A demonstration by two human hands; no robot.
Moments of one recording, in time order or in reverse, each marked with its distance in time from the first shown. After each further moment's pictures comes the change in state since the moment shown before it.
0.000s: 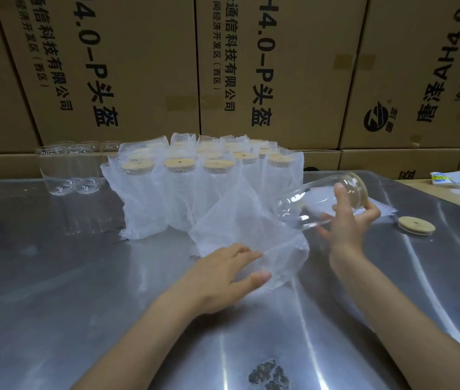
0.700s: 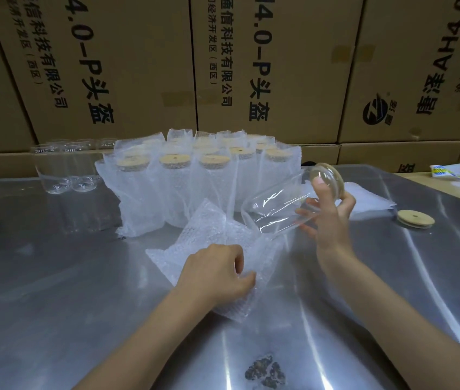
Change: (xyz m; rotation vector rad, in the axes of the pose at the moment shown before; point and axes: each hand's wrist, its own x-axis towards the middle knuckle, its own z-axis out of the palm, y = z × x) left_hand 0.006 0.015 0.003 0.121 0.188 -0.296; right_hand -0.023 -0.002 0.006 -0.088 -0.216 0.018
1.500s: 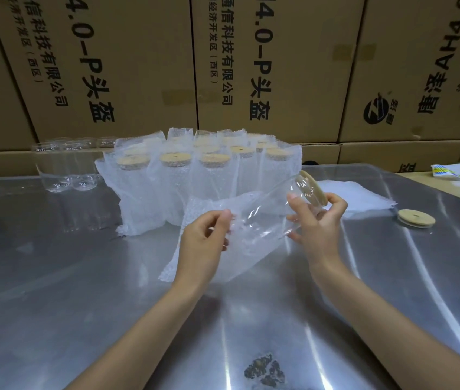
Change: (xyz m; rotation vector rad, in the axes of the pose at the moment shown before) left_hand 0.007 0.002 -0.011 -1.106 0.406 -0.136; right_hand -0.020 0.013 0.006 -0.087 -0.054 -0.082
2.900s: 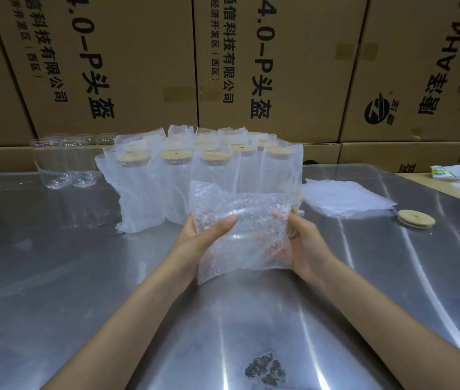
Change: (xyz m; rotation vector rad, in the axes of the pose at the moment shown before) left_hand 0.022 -0.029 -0.022 -0.364 -0.265 -0.299; right_hand -0.001 0.008 -0.002 0.134 -0.496 0.432
